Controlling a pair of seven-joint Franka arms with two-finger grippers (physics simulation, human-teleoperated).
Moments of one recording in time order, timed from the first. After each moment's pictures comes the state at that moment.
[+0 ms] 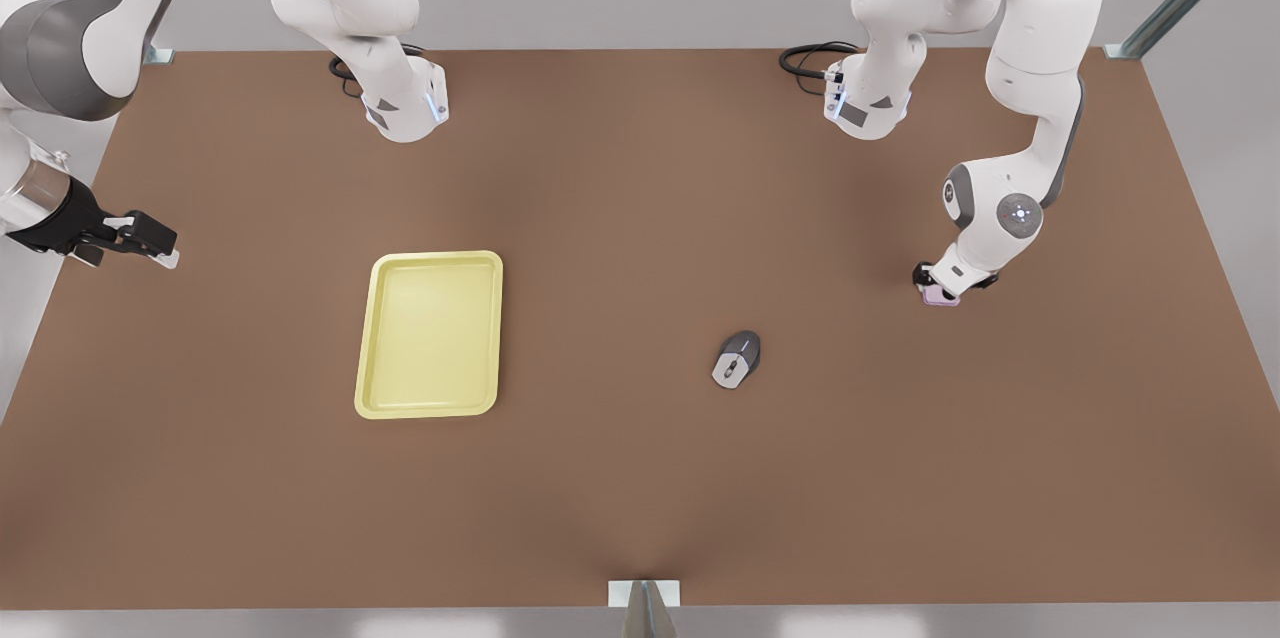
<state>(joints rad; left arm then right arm) -0.09 0.30 0.24 -2.56 0.01 2.83 0.24 -0.07 0.19 -0.04 -1.22 -0.02 1.42 -0.09</state>
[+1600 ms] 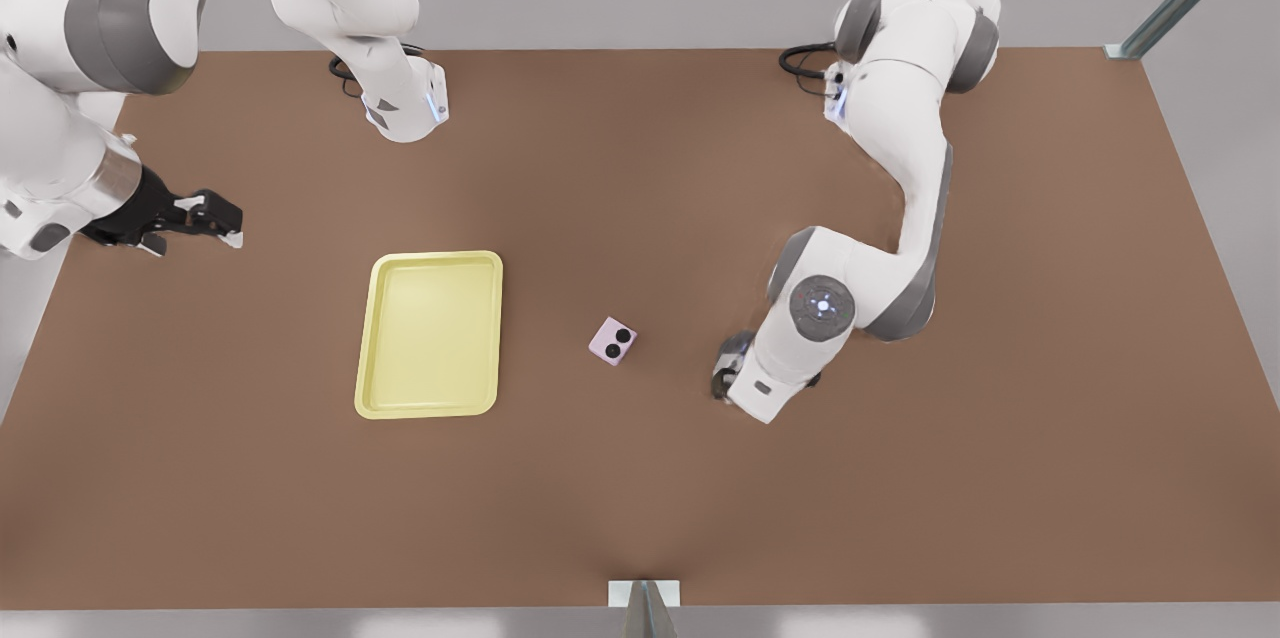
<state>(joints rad) -0.42 0.73 0.10 -1.00 -0.08 1.79 -0.53 -0.06 0.19 0.14 -1.22 -0.02 1.34 -0.09</state>
